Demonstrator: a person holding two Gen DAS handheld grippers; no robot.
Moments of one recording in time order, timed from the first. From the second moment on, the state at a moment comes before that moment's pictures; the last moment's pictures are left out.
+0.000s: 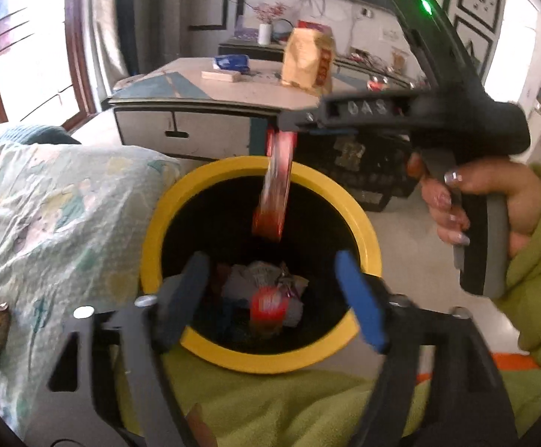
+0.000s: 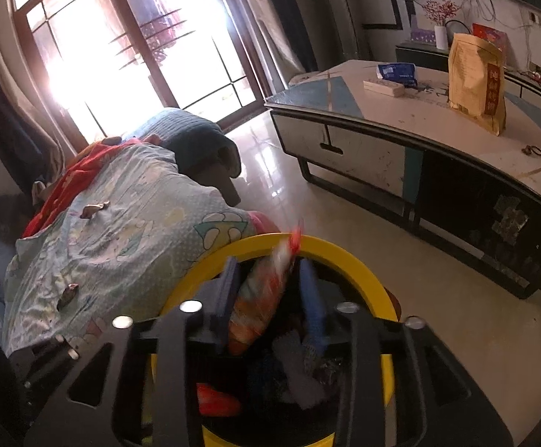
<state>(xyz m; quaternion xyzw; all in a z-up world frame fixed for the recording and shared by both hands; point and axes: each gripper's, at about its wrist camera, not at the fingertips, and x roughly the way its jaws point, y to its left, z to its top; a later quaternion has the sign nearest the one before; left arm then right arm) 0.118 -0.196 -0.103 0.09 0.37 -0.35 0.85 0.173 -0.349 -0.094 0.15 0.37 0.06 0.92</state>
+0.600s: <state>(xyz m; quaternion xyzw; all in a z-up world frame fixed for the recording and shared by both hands) 0.116 -0.147 -0.073 0.04 0.32 -0.29 0.90 0.159 -0.327 -0.065 0.13 0.31 0.07 0.94</state>
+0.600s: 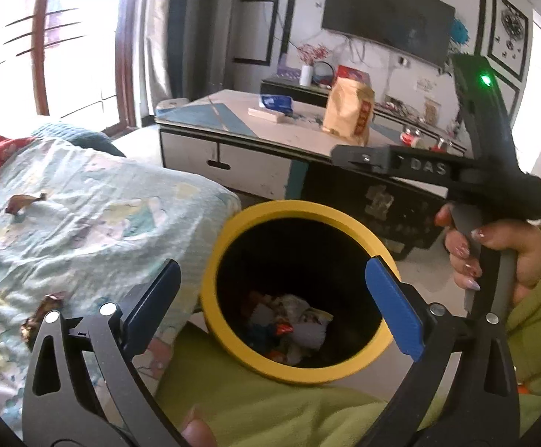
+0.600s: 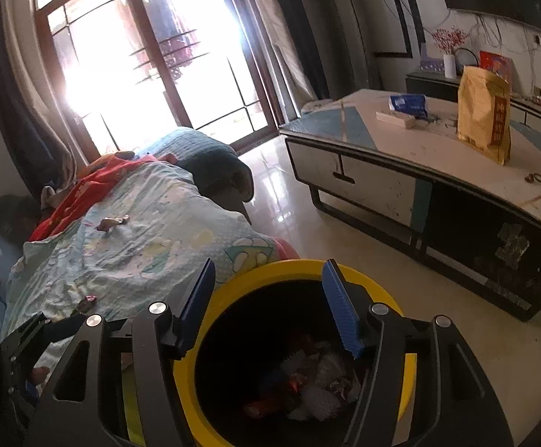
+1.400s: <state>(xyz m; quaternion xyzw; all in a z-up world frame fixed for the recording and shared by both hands) 0.128 -0.035 -0.058 -0.03 0.26 -0.16 0.95 0.176 -0.237 -0.021 0.06 0.28 0.15 0.95</state>
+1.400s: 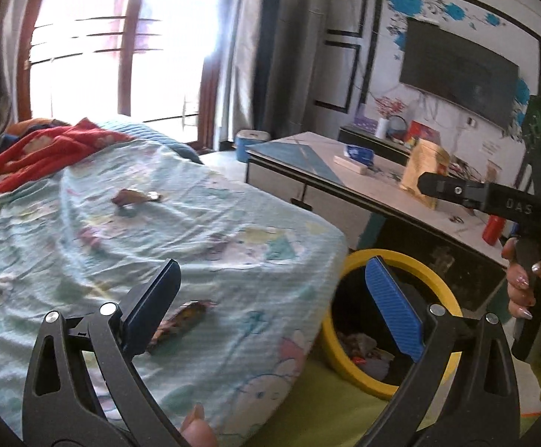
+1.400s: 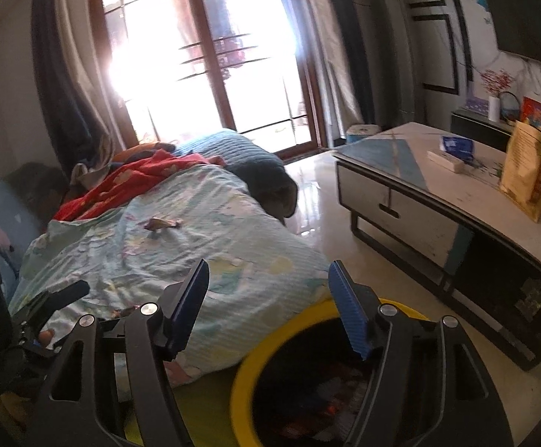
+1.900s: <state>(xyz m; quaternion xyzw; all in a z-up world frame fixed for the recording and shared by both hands) 0.149 0.033 -0.069 -0.08 0.31 -0.10 0.94 0.237 -0.138 -0.013 0.00 0.29 0.22 0.93</state>
